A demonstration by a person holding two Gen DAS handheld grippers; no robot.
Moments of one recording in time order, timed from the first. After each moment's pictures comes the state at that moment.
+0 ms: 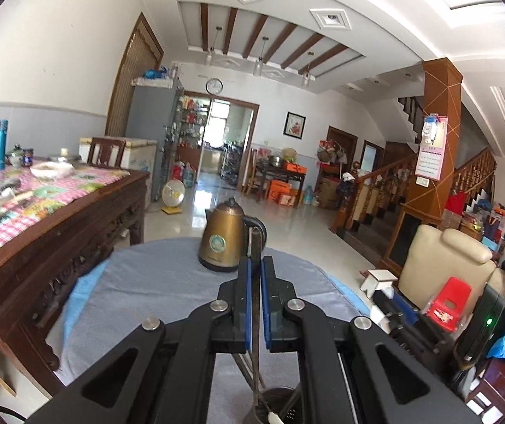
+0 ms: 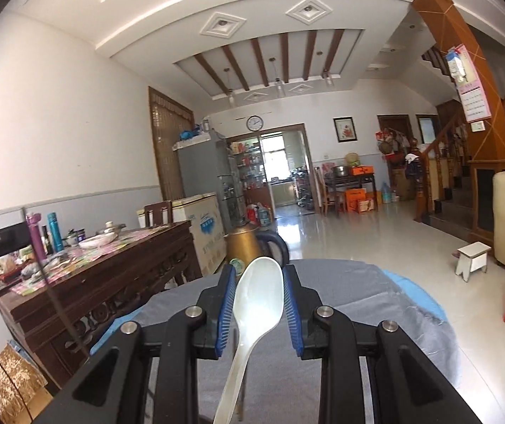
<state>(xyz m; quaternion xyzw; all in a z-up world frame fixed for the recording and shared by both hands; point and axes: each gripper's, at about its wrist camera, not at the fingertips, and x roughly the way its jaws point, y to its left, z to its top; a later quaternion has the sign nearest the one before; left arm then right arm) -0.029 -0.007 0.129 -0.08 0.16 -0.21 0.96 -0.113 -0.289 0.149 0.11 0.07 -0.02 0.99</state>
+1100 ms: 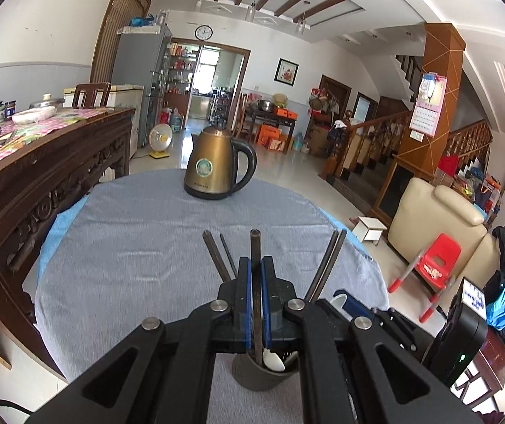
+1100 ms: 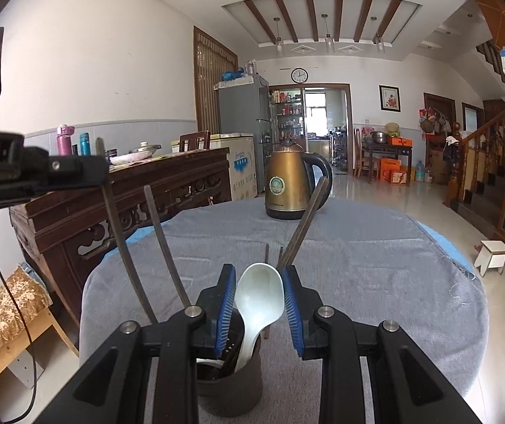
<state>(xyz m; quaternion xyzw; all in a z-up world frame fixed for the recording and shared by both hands) -0.033 -0.024 0.051 -0.06 0.27 -0.24 0.93 -0.120 -0.239 0.052 0.04 0.17 0.05 0.98</state>
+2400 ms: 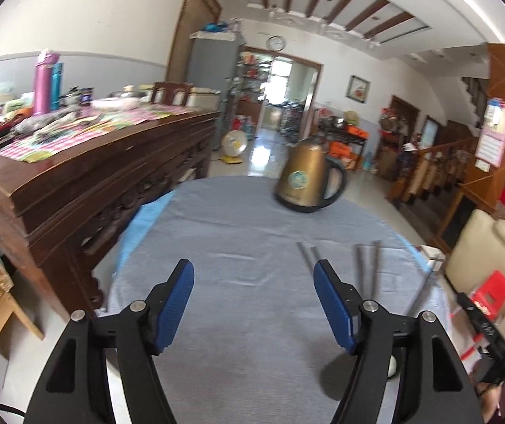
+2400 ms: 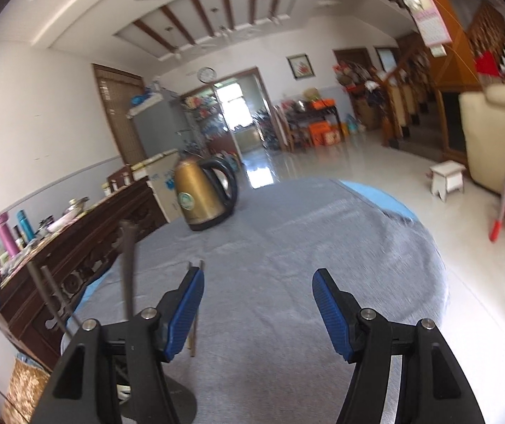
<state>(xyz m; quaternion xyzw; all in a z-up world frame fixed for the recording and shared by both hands) -0.006 0.063 0.032 -0.09 0.27 -0.08 0.96 -0.124 -0.369 0.047 0.20 0.19 -0.08 0.96</state>
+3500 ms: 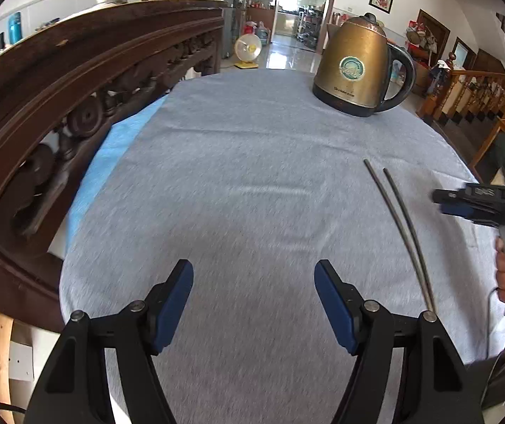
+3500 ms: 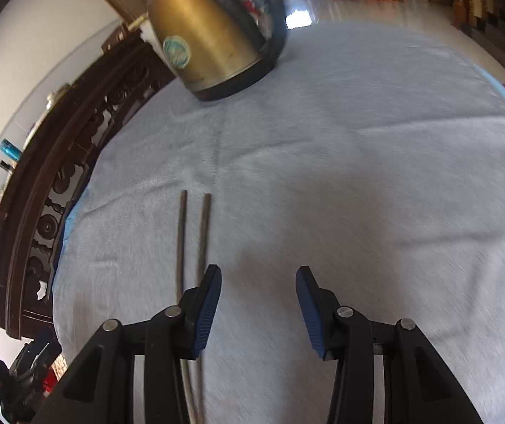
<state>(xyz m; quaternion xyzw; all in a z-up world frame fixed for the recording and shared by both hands) 0.160 0.039 -0.083 -0.03 0.46 -0.07 0.88 0.193 -0.344 -0.037 0.20 0.51 0.08 0.83</state>
